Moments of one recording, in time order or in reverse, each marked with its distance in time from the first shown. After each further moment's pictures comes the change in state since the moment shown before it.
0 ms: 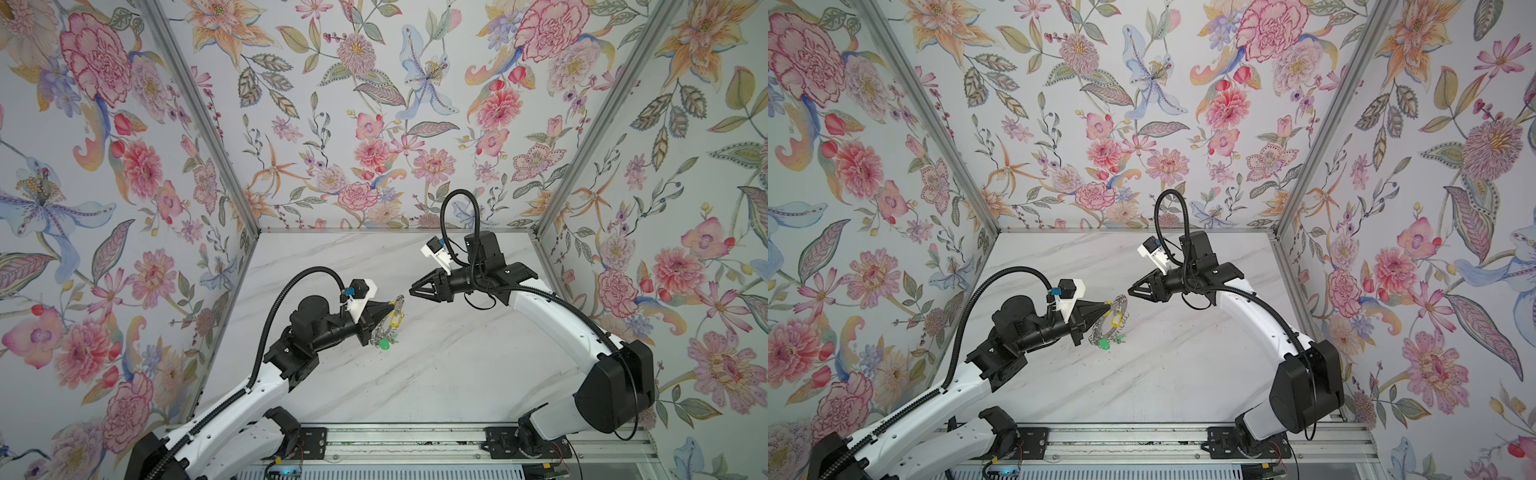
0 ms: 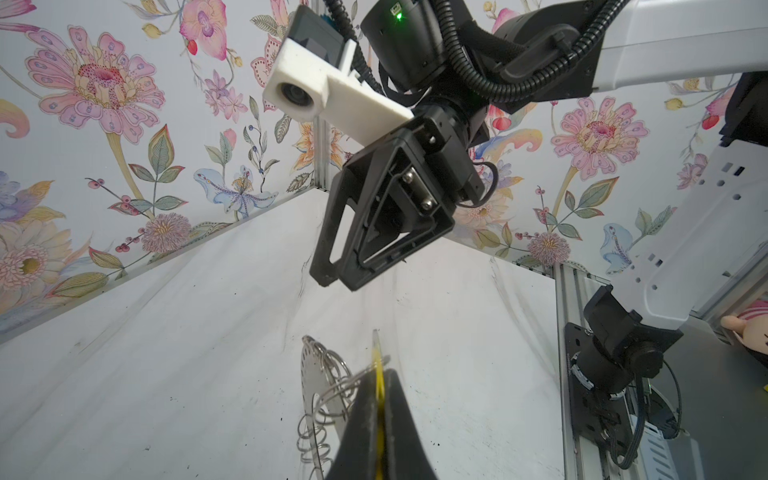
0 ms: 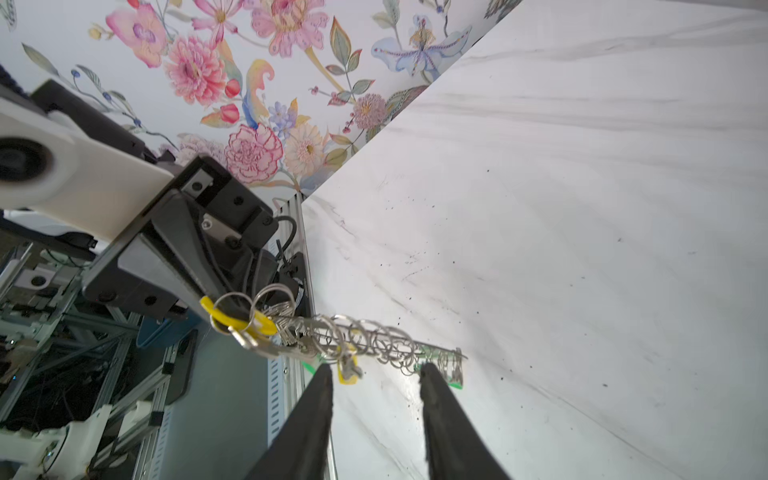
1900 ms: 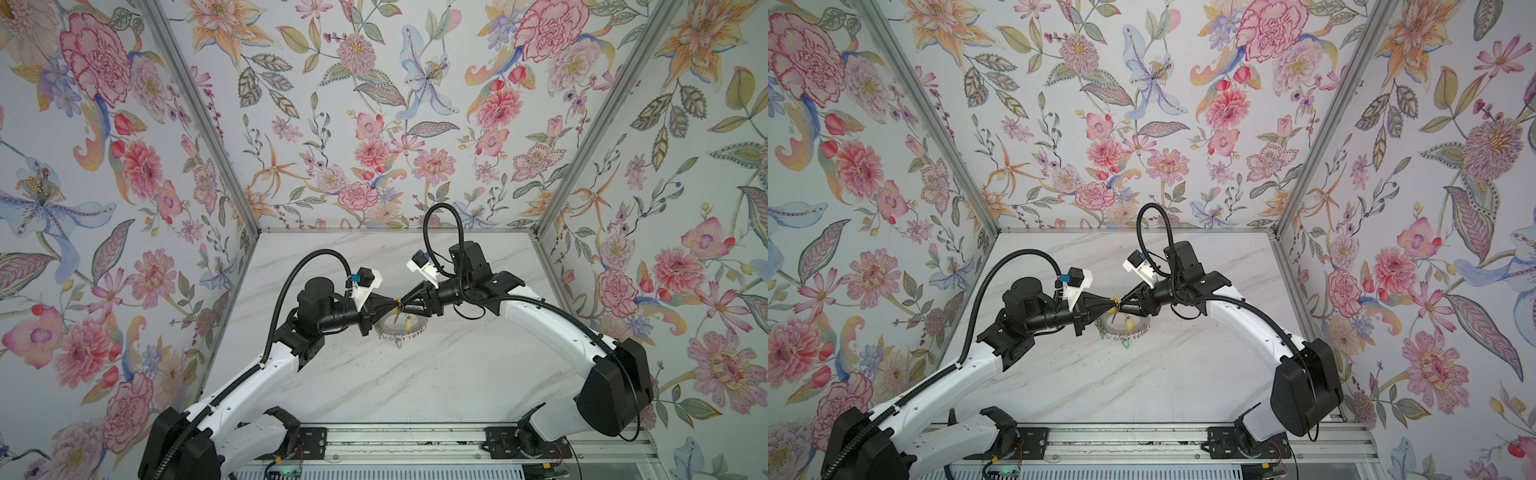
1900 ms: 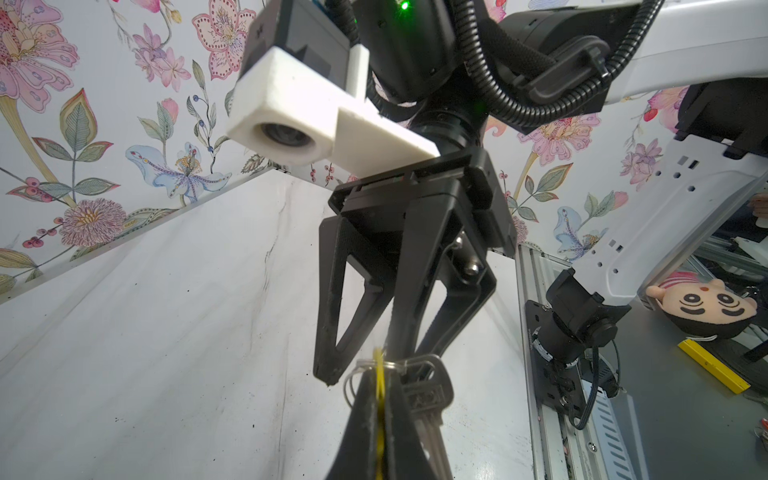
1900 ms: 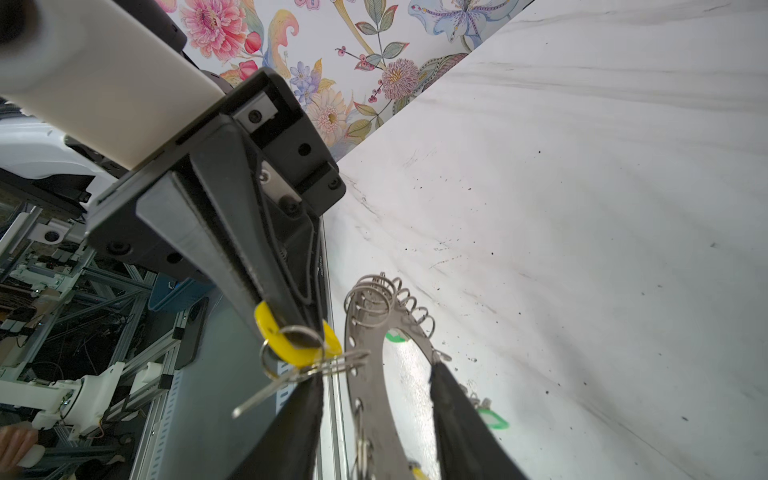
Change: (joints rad) left arm 0.095 0.161 0.090 -0.008 0.227 -0.001; right arm 0.142 -0.006 -0.055 -0.001 0.008 -0.039
